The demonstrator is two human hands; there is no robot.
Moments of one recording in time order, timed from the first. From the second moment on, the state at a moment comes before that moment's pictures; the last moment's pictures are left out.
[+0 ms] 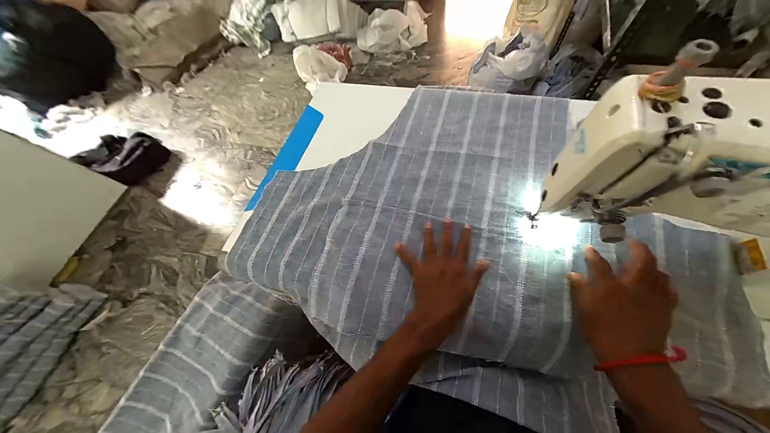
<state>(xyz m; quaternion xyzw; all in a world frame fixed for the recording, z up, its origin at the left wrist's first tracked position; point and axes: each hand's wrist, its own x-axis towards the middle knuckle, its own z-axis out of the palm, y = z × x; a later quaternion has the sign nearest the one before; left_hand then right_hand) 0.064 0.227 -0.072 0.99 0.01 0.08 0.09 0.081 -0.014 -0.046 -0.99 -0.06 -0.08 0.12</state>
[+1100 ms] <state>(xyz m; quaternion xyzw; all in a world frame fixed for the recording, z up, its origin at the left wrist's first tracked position) 0.152 0.135 -0.054 0.87 -0.19 -0.13 0.43 0.074 -0.020 -0.047 -0.92 0.06 -0.03 0.39</state>
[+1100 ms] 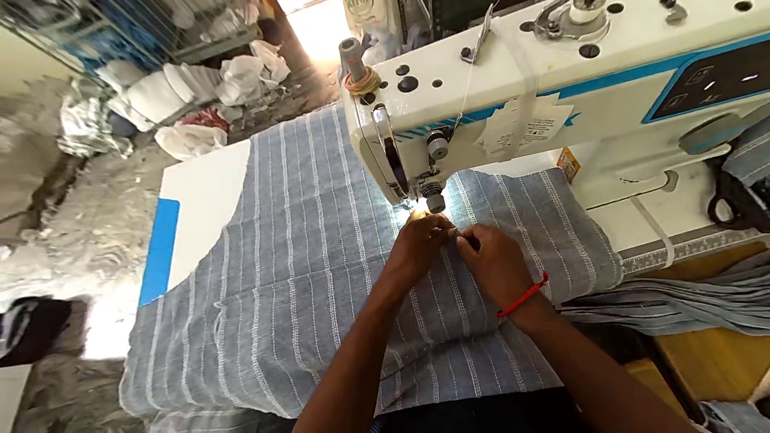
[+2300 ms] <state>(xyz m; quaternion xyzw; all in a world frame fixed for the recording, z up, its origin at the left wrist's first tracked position) 0.122 0.176 -0.093 0.96 -0.24 0.10 0.13 0.100 -0.052 -0.086 -0.98 -0.10 -0.04 0.16</state>
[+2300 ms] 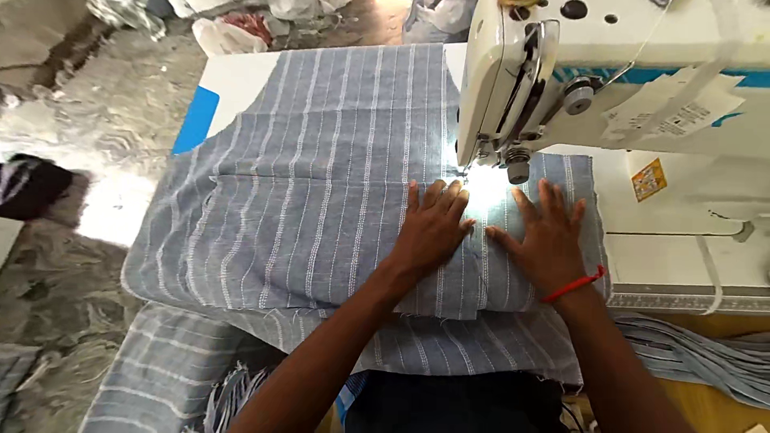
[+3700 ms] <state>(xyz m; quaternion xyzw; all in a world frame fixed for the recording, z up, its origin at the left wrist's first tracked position) 0.077 0.178 -0.073 0.96 -0.19 0.07 0.17 -0.029 0.008 -0.072 -0.69 0.15 0.27 0.66</state>
